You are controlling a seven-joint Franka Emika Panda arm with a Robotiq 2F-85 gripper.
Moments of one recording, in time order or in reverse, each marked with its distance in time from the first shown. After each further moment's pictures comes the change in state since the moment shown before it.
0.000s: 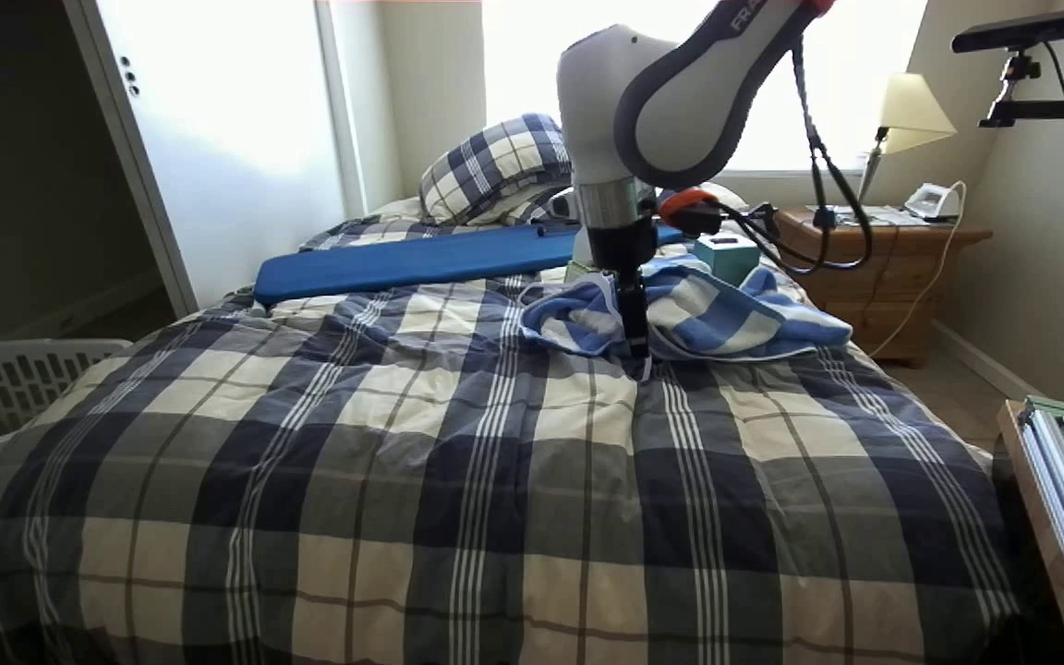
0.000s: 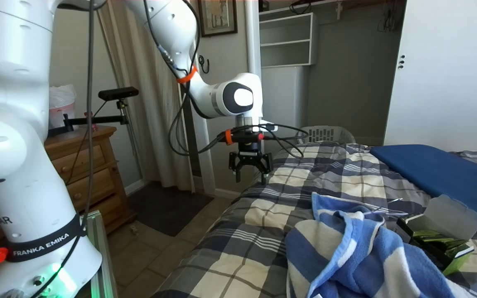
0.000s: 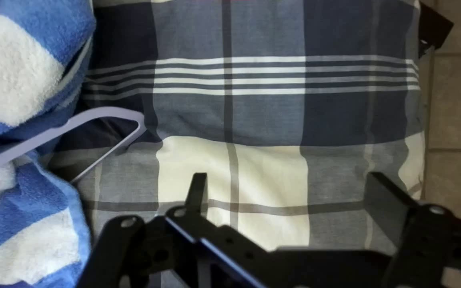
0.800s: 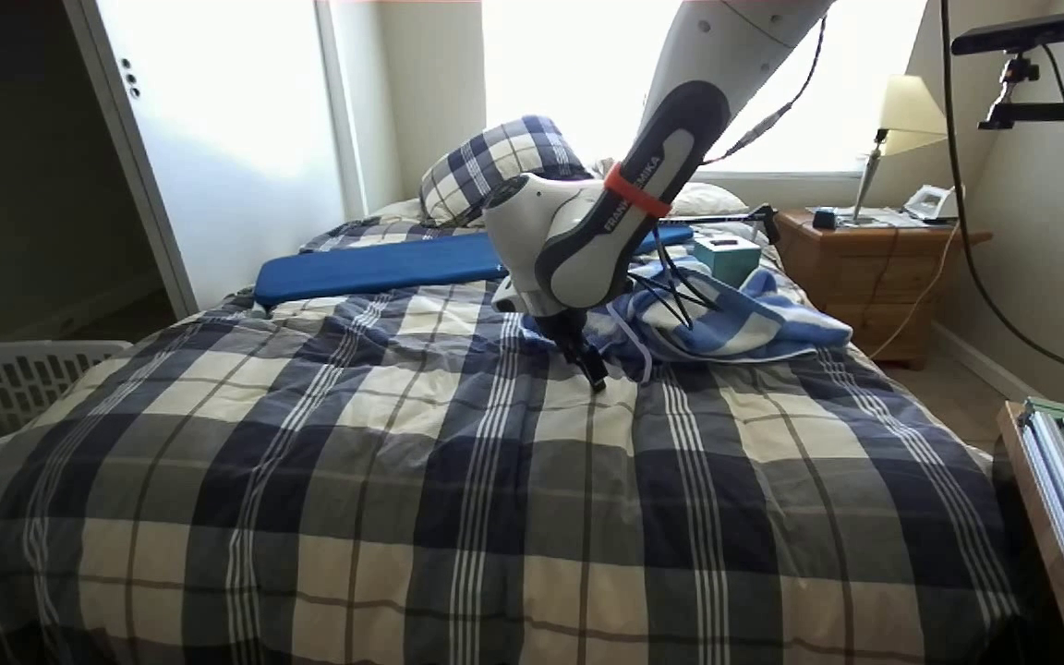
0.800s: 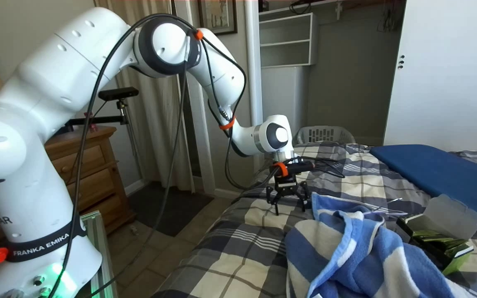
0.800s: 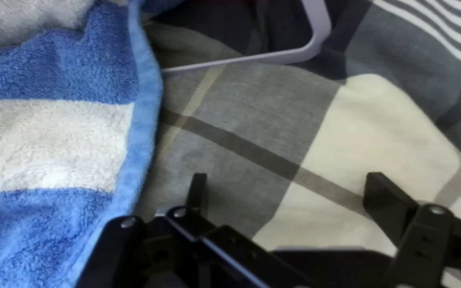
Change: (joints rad) arm -0.009 0.548 -0.048 0.560 -0.231 -0.051 -0.376
